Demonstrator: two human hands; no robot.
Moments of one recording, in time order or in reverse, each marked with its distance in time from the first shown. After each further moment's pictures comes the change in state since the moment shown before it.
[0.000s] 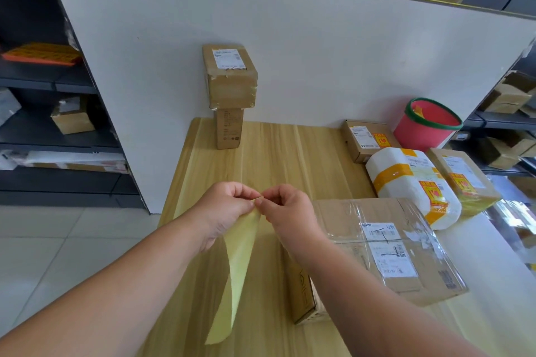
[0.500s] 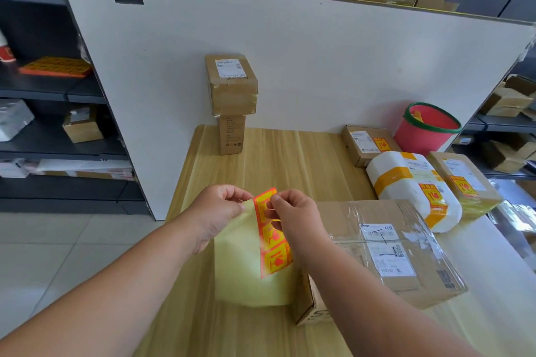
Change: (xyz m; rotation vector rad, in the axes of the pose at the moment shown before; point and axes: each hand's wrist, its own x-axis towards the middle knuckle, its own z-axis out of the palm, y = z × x) left_hand -0.015 0.001 -0.005 -0.020 0.049 -0.022; right_hand -0.003 0.011 -0.001 0.248 0.054 0.079
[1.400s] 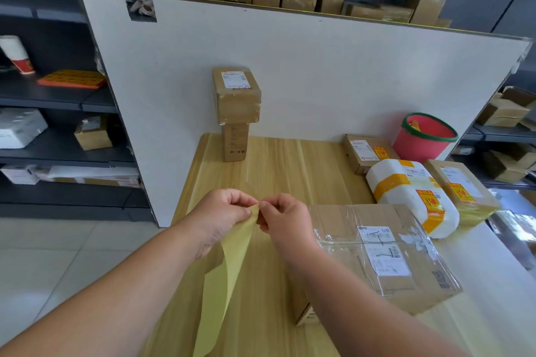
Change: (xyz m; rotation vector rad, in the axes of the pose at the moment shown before) left_hand -0.029 0.006 0.000 0.031 -0.004 0.045; right_hand -0.034 -0.012 0.008 -0.055 -0.040 -0.084
